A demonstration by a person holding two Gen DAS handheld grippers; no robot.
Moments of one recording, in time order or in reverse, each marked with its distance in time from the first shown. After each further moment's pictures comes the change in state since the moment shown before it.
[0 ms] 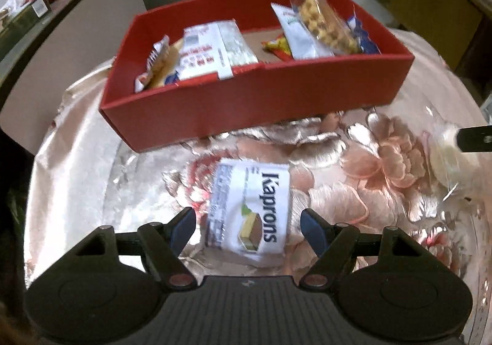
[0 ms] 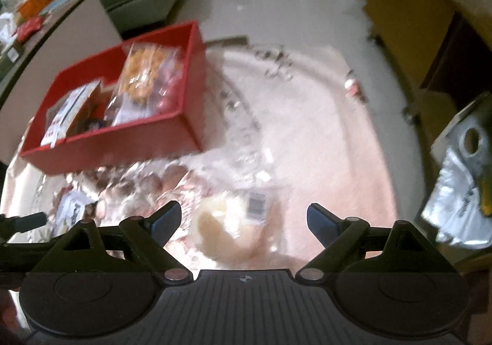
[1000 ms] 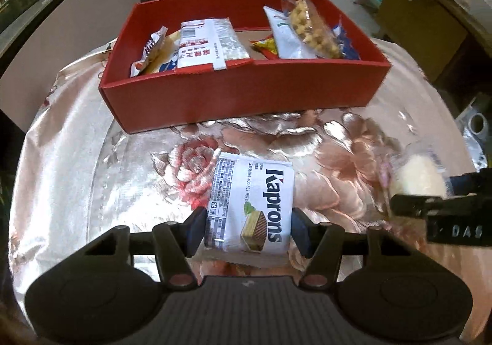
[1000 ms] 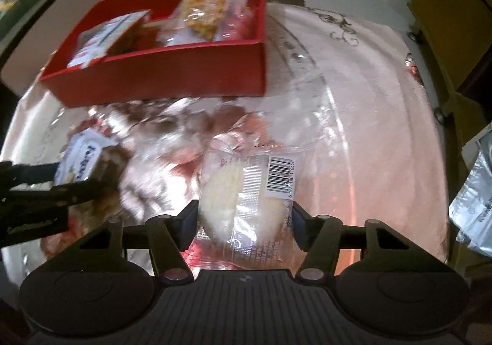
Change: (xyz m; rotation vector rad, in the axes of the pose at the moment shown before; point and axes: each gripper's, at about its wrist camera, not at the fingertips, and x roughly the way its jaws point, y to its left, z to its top) left arm -0.027 0.011 -0.009 -0.054 0.003 -0.121; right arm 0.013 0.054 -0.032 -0.160 0.097 0.021
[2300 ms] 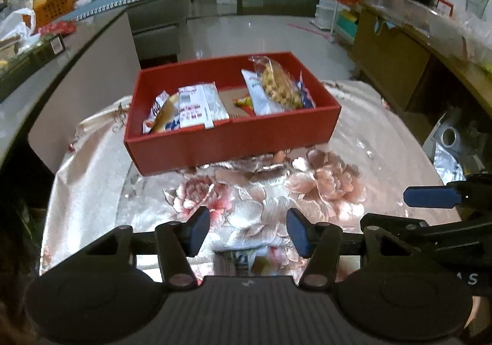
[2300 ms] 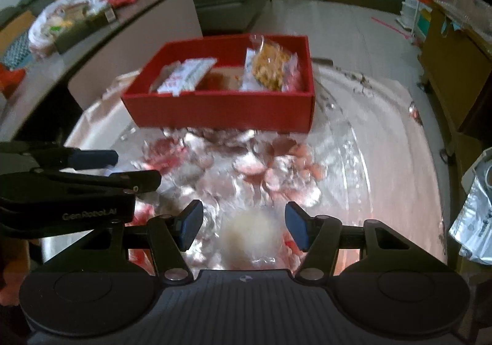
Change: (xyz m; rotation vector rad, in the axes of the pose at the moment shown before) left arm -0.078 -0.012 -0.015 0.070 -0.209 -0.007; right arm -0.085 0.045 -0.040 -0.061 -0.227 0.063
